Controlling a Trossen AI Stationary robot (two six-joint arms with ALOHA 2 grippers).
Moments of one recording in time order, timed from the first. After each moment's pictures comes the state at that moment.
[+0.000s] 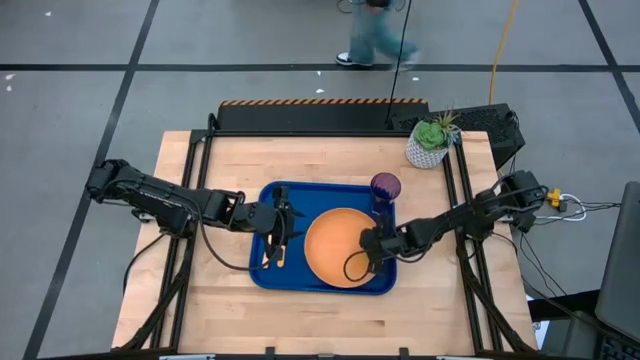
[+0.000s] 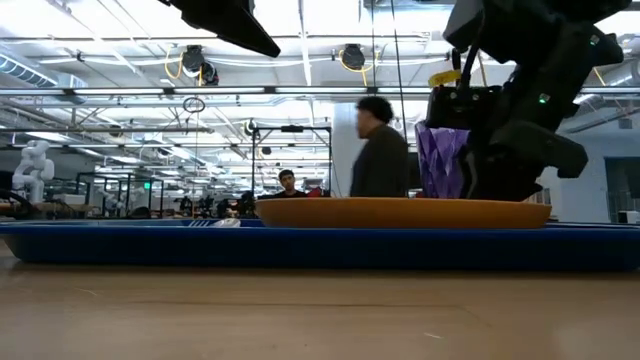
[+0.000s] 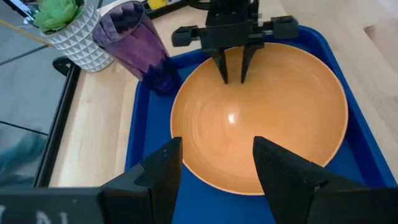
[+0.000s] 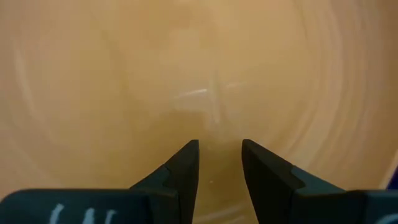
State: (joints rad) left arm -0.23 1.35 1.04 -0.35 -0.29 0.18; right arm 0.29 1.59 0.72 -0.26 0.28 0.44
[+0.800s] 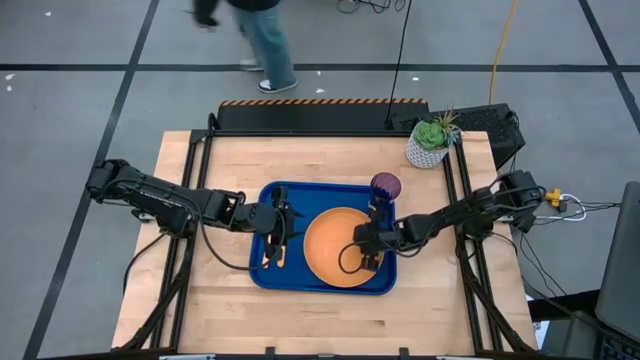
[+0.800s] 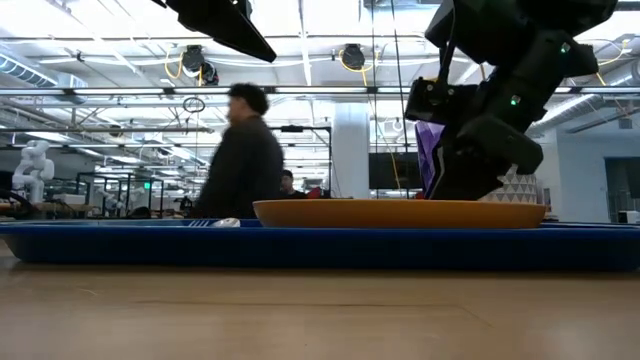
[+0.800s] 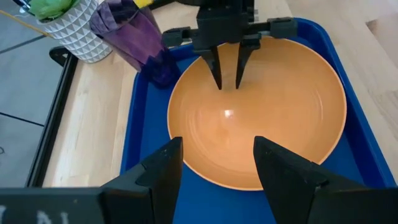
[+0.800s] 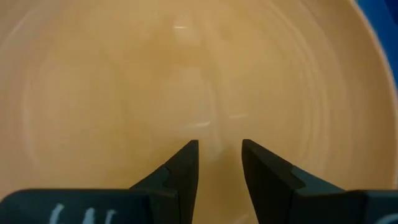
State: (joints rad) left arm -0.23 1.35 1.04 -0.38 -0.29 0.15; right arm 0.23 1.60 0.72 -0.12 0.28 0.33
